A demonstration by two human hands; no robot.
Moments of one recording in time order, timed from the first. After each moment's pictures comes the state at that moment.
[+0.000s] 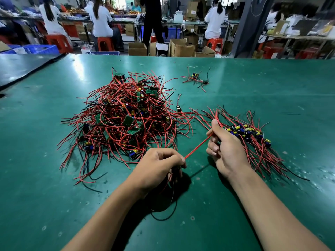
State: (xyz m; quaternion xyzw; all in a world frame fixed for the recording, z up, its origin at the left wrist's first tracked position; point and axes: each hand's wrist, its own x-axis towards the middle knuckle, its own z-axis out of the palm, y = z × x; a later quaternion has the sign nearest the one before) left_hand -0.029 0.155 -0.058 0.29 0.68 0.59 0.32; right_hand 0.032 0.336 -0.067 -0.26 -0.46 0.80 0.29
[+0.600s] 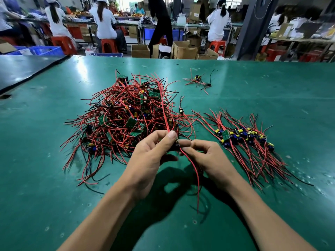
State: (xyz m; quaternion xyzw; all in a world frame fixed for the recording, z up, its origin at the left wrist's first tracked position) left_hand -0.031 0.150 -0.042 0.23 0.52 0.77 0.29; right_hand 0.040 0.305 -0.071 -0.12 -0.73 0.66 0.15
